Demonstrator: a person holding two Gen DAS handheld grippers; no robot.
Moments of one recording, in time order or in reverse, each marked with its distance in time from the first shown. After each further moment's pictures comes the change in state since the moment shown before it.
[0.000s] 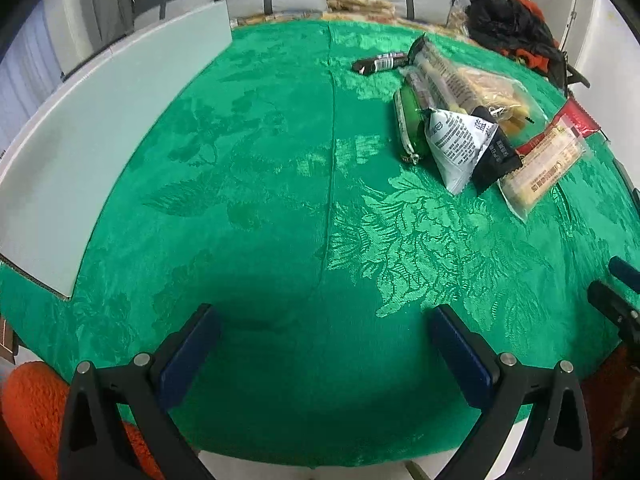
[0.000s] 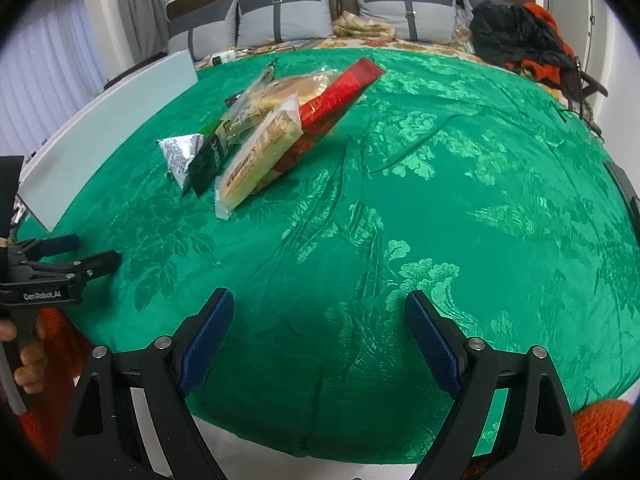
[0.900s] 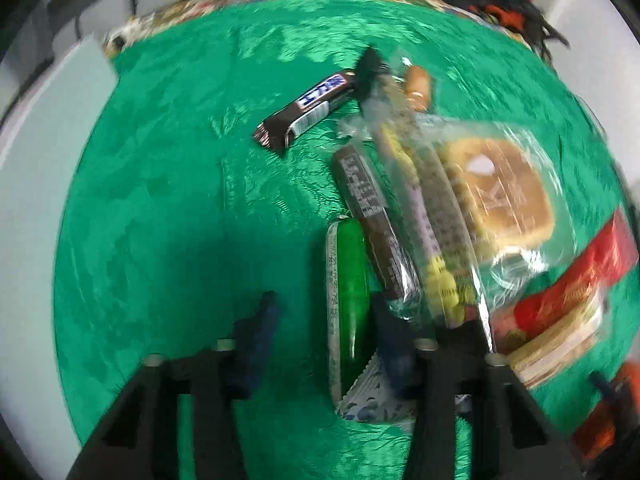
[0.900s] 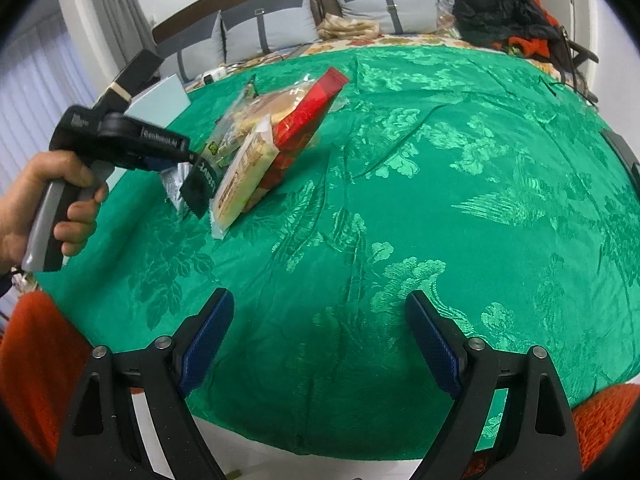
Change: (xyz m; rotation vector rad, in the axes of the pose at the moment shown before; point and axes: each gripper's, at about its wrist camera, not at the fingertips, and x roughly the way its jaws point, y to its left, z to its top) left arm 0.070 -0.057 0.158 0.189 0.156 -0.087; right arm -0.010 -0.018 0.003 0.114 -0.018 0.056
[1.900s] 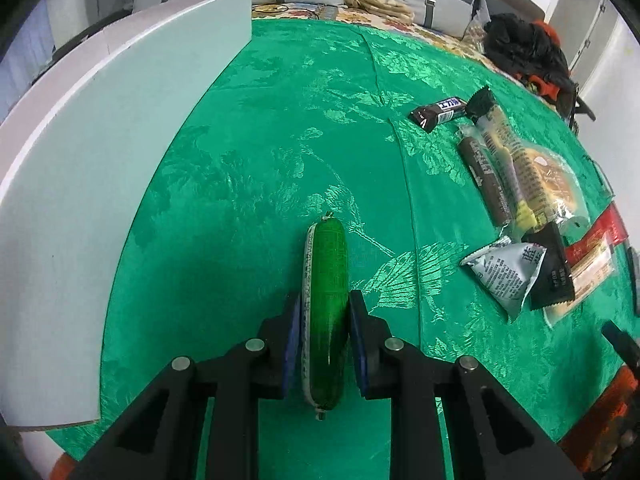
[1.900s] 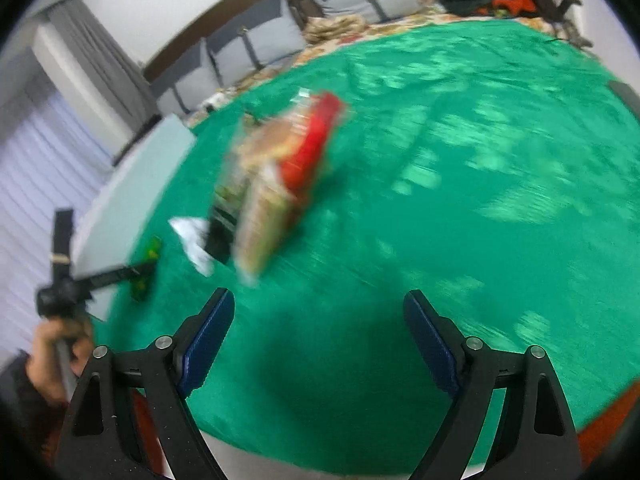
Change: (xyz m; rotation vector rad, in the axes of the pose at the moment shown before) left arm -0.040 0.101 -0.108 -0.255 -0.141 -0.004; right arm 0.008 0.002 0.028 0.191 -0.021 0.157
